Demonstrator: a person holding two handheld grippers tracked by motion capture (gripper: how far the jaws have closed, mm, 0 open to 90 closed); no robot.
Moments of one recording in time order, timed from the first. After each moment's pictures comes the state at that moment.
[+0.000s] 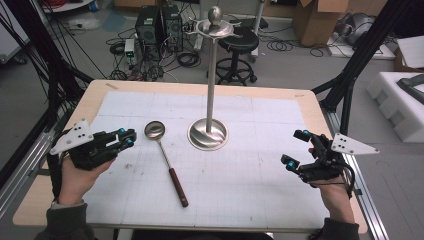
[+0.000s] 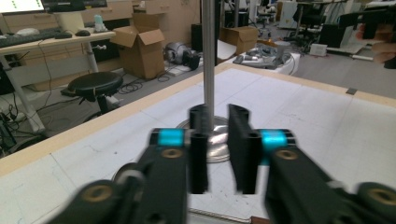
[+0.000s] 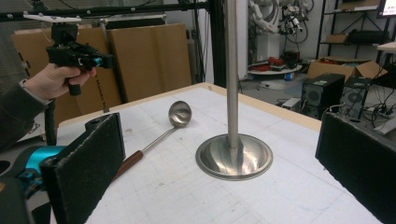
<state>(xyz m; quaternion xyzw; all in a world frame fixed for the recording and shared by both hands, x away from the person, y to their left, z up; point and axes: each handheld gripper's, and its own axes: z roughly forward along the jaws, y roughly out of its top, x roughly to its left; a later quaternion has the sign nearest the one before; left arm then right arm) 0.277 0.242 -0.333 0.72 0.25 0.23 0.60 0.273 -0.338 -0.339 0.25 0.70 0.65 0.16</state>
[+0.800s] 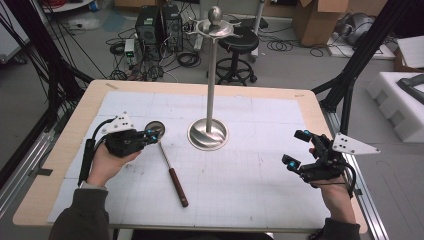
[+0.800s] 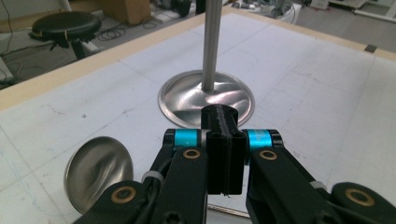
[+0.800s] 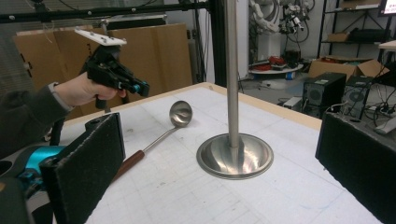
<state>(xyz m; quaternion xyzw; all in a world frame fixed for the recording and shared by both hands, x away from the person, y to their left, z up) 0.336 0.197 -0.369 0.79 0.29 0.16 0.52 0.272 -0.340 -0.339 0.25 0.70 0.65 0.15</state>
